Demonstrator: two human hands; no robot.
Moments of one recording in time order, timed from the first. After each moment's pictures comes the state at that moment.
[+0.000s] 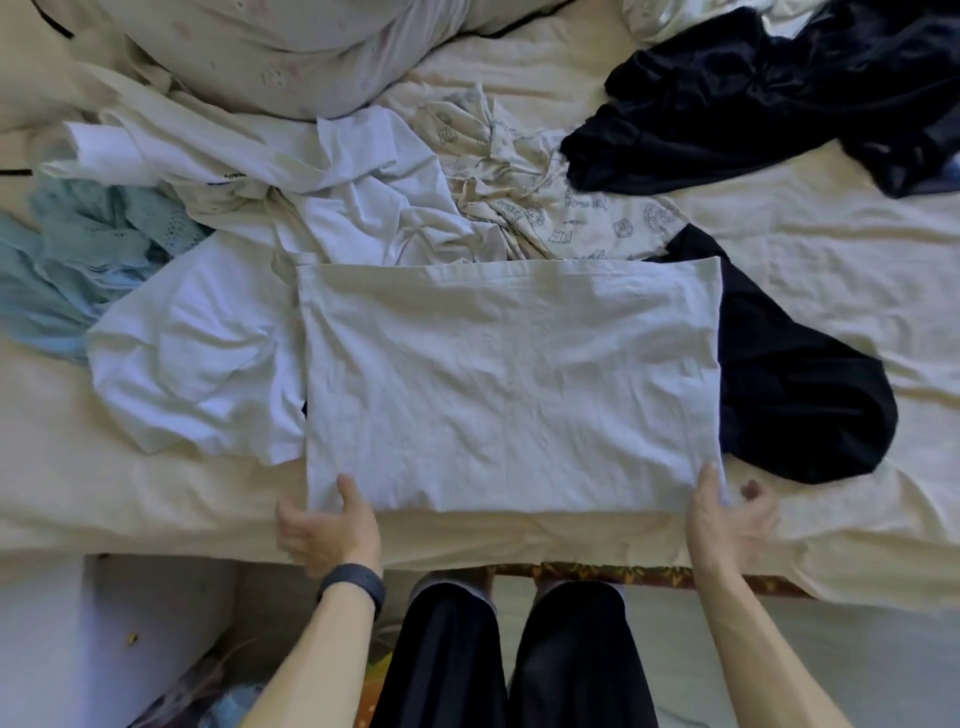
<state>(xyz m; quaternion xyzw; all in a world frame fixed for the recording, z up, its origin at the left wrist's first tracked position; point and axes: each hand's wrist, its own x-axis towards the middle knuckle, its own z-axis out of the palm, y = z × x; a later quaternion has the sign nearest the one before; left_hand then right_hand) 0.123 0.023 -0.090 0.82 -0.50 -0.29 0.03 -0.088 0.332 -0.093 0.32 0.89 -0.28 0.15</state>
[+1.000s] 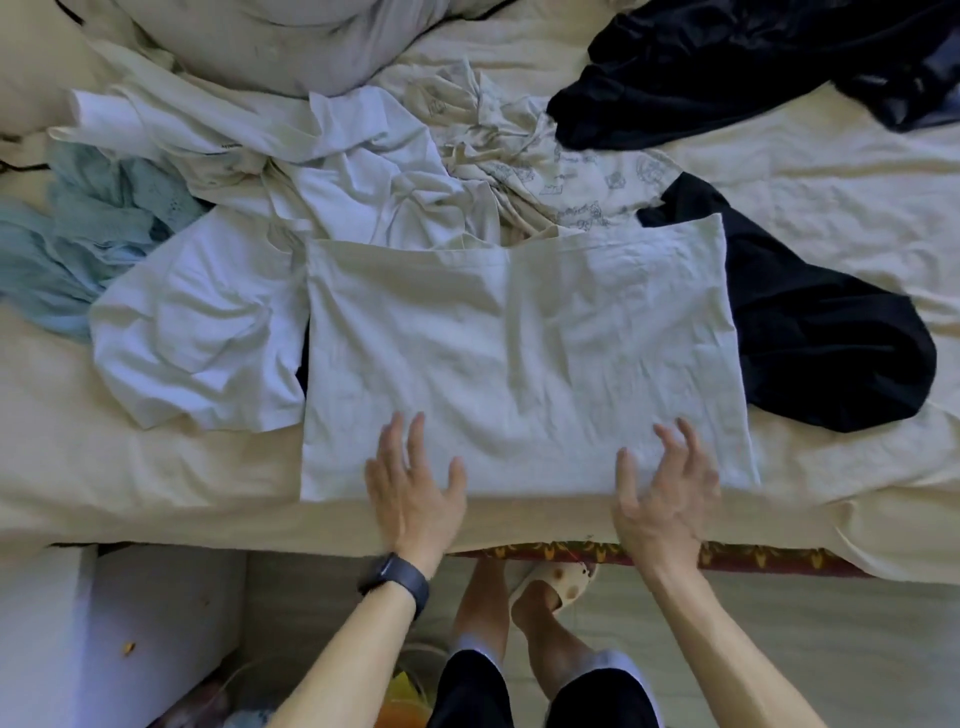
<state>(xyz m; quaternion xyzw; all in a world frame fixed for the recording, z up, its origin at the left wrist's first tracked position) 0.123 0.096 -0.114 0.41 -0.89 -0.20 -0.05 -0.006 0.307 -0.108 -0.05 0.96 -0.24 0.12</state>
